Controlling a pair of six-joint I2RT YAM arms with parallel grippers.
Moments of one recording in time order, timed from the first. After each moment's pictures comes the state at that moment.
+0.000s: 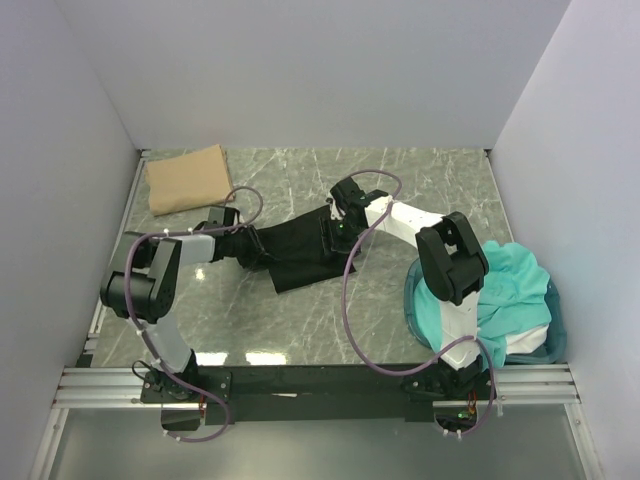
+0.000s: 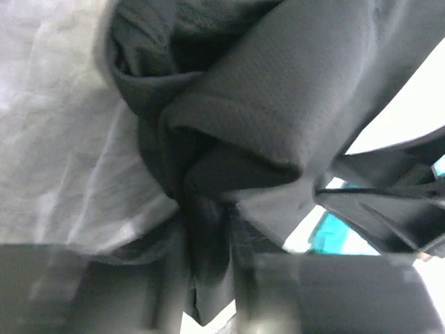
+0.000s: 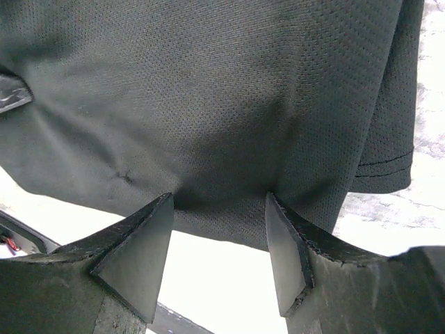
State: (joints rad) left arm -0.21 1.76 0.83 -0.02 0.52 -0.83; right arm 0.55 2.02 1.45 -0.66 -0.30 0.40
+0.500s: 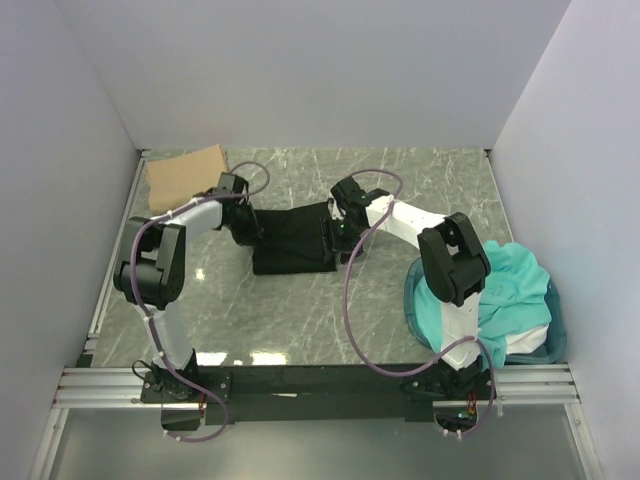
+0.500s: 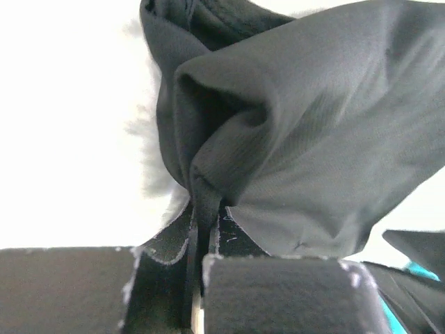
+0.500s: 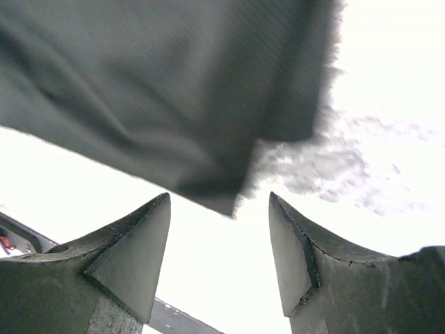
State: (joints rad) left arm -0.23 1.88 1.20 -0.43 0.25 -0.64; right arm 0.55 2.01 1.45 -0.69 -0.28 0.39
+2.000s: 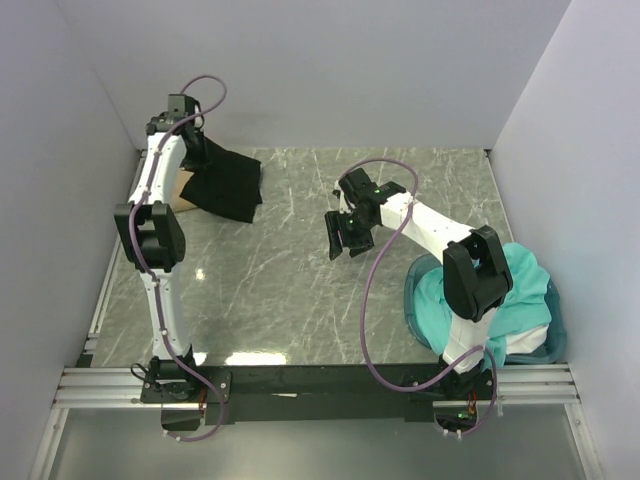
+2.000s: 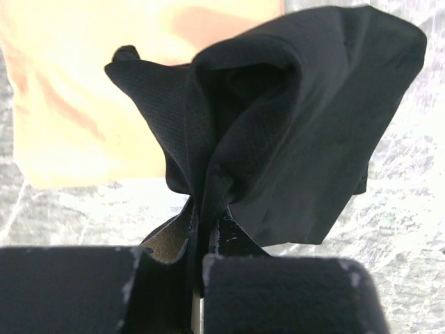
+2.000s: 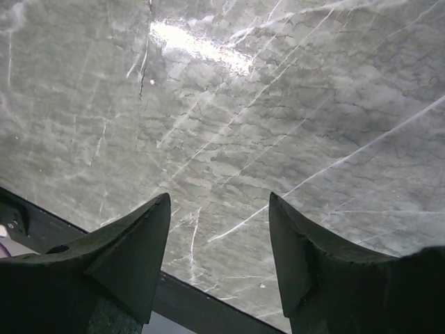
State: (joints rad) left arm 0.00 2.27 2.29 -1.00 -0.12 -0.17; right arm 0.55 1.84 1.44 -0.81 -0.23 0.32
